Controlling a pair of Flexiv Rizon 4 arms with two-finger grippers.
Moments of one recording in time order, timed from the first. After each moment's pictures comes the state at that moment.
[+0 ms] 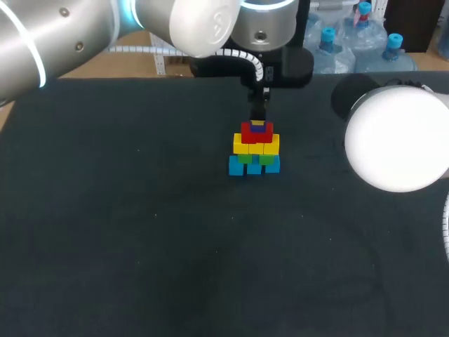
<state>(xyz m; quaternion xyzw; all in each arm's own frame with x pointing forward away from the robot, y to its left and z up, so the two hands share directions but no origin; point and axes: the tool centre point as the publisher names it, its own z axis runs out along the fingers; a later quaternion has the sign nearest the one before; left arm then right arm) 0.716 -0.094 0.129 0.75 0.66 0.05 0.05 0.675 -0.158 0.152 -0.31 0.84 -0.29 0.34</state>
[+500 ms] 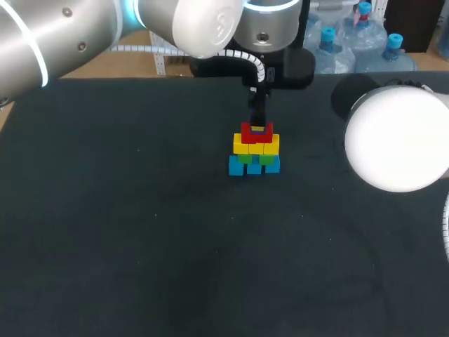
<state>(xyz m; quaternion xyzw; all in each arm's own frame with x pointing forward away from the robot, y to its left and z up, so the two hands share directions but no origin) 0.715 -0.094 0.129 0.75 0.66 0.06 0.05 0.675 -0.158 0.152 -0.31 0.84 -0.29 0.34</state>
